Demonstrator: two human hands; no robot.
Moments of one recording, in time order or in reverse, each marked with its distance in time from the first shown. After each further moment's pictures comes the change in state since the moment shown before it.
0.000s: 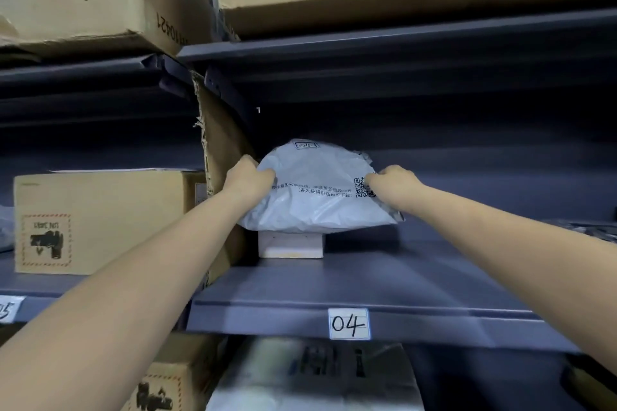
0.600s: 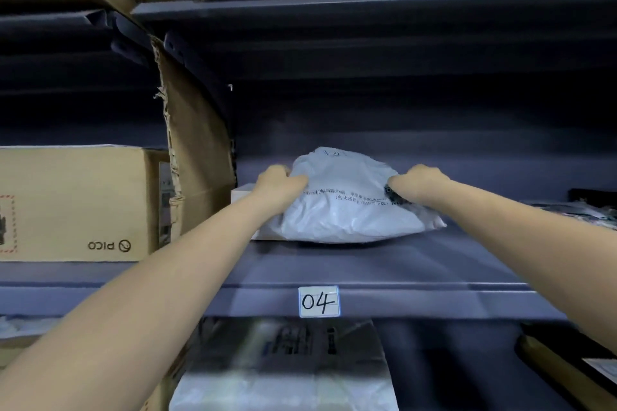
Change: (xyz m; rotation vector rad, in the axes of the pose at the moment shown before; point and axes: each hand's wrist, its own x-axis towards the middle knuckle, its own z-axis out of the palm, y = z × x) left_hand -0.032 0.015 0.074 -0.018 -0.220 0.049; right_hand -0.012 0.059 -0.033 -0.271 -0.005 0.208
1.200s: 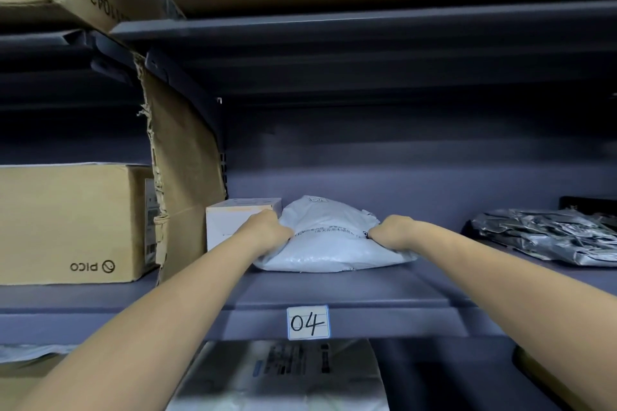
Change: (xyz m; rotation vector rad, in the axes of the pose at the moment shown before) left_hand 0.023 -0.046 0.025 0.410 -0.181 -0.110; right_hand 0.008 0.010 0.044 -0.144 -0.250 0.009
